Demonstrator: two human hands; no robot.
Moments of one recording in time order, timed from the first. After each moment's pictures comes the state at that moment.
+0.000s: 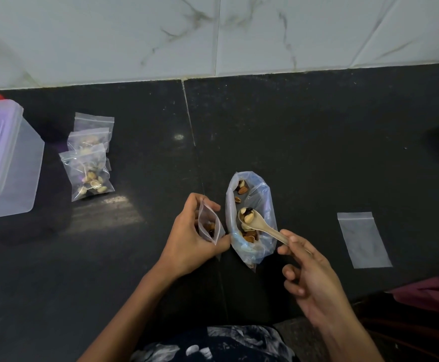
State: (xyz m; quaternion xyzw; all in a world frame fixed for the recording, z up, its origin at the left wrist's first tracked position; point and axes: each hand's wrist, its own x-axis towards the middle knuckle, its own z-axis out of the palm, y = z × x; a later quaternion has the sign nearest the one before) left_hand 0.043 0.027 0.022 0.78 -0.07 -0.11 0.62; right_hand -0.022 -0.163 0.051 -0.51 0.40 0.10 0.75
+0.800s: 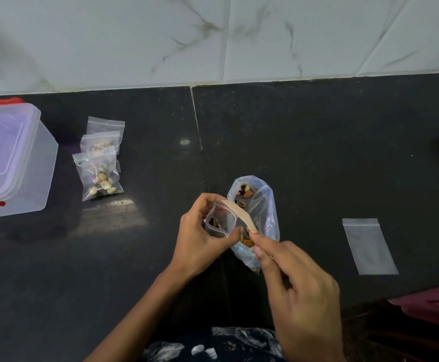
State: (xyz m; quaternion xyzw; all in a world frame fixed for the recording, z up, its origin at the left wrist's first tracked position) left_hand 0.041 0.017 0.022 0.77 -0.08 0.00 0.64; right_hand -0.041 -0.116 0.082 -0.90 -0.04 -0.20 0.38
